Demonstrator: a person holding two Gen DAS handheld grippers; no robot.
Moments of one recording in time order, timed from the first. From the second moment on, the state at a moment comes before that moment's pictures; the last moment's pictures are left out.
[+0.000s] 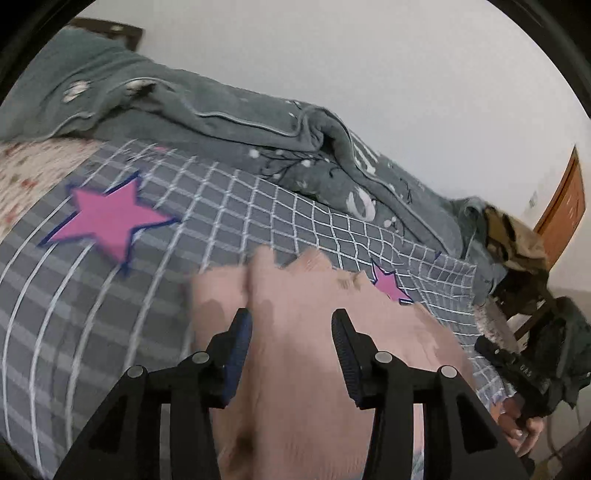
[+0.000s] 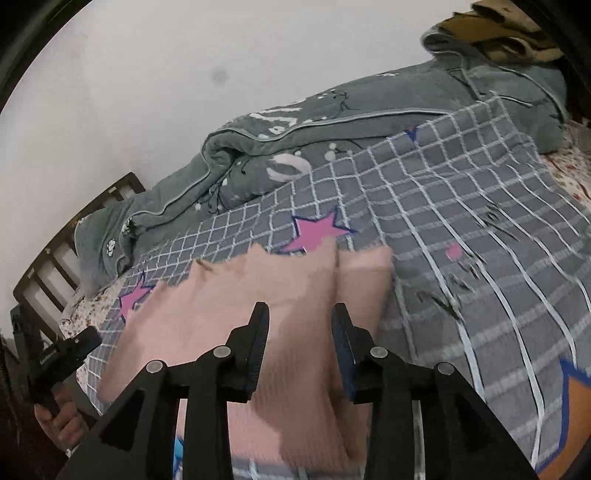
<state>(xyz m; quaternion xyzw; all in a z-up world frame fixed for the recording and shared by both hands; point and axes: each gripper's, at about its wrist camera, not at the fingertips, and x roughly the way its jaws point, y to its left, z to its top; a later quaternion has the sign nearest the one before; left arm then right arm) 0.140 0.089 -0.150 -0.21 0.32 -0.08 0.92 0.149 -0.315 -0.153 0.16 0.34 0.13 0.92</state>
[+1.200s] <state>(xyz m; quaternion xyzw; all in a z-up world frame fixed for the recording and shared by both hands) 0.153 0.094 -0.192 -0.21 0.36 -0.02 0.91 0.187 -0.281 -0.198 0.05 0.37 0.07 0.92</state>
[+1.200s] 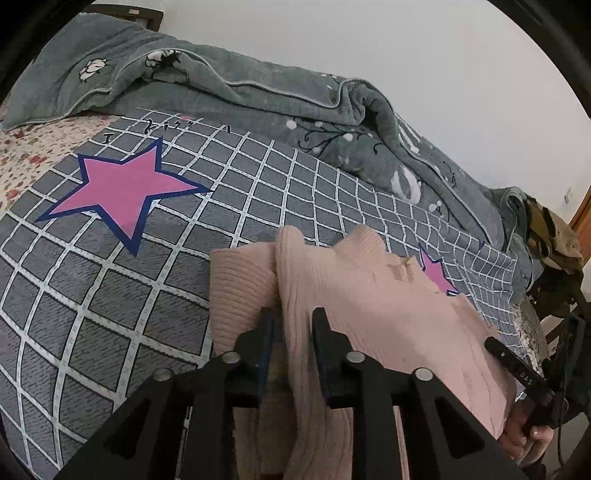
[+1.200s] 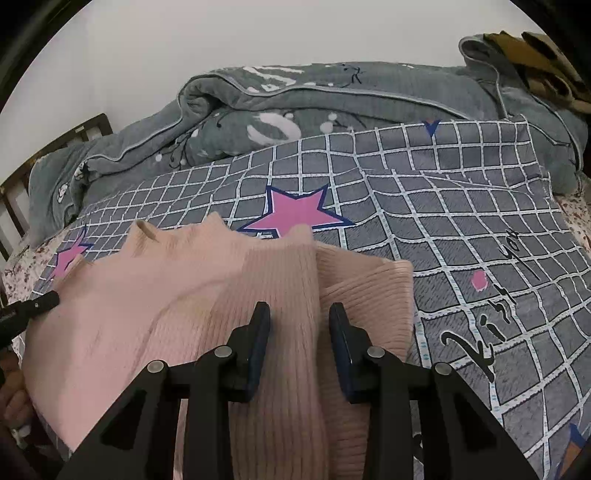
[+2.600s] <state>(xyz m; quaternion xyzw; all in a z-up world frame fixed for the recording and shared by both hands) 0.122 0.108 -0.225 -0.27 0.38 -0.10 0.88 0.174 -0.144 -0.194 -0.05 0.37 0.12 0.92</state>
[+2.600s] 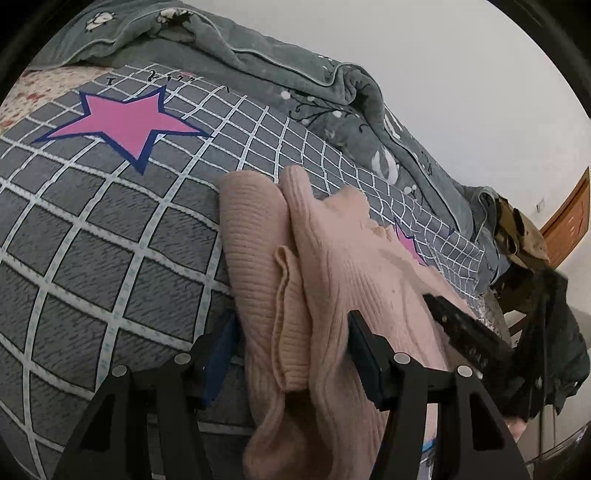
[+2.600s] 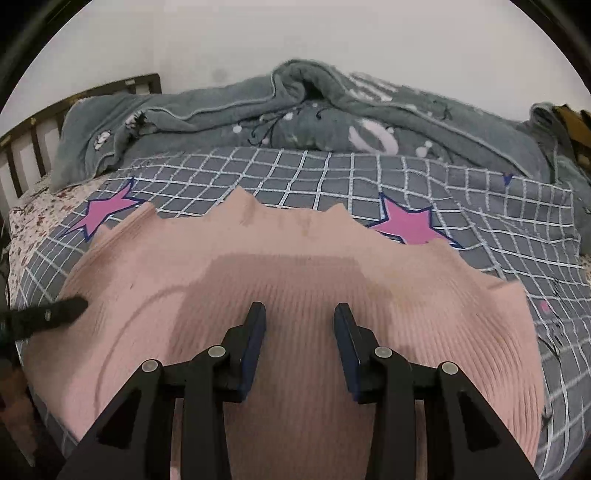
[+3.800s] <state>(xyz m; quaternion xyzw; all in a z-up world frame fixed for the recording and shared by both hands) 0.120 0.097 -0.226 -0.24 0.39 -0.08 0.89 0.060 -0.162 -0.196 -0.15 0.35 0.22 0.90</state>
